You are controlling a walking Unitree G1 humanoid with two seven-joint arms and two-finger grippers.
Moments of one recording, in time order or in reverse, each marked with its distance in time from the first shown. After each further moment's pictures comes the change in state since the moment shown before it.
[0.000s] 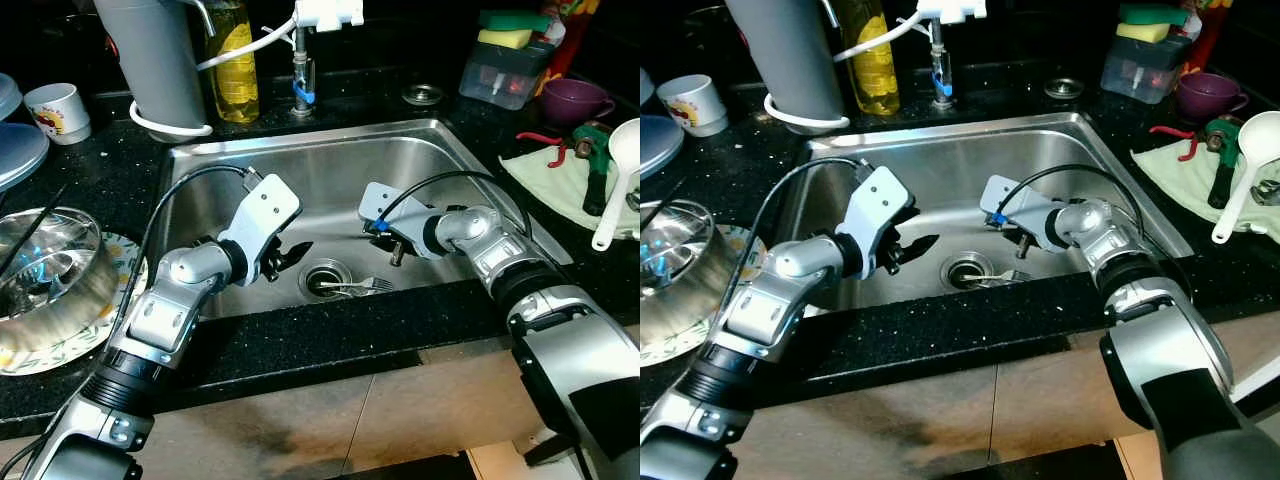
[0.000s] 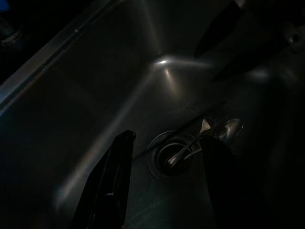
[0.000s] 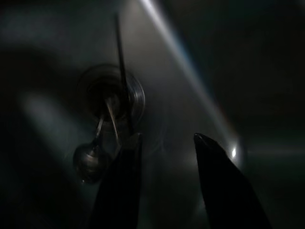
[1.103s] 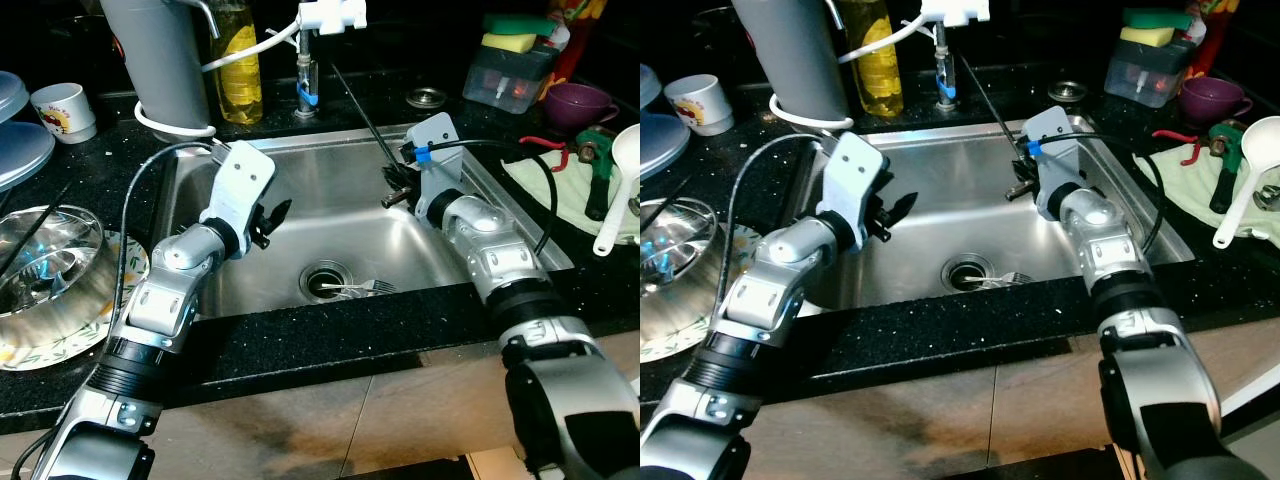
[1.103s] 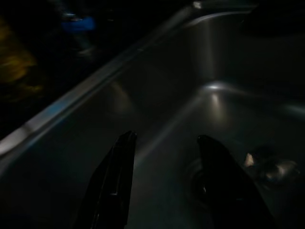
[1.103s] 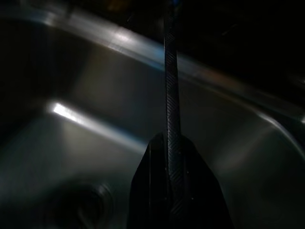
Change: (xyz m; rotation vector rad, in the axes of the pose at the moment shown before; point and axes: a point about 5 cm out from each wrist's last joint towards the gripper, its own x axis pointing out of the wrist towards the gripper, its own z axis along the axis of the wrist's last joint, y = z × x) left arm 0.002 0.020 0.010 -0.040 -0.074 0.209; right arm -0.014 -0.019 0.013 0.423 -0.294 -0.365
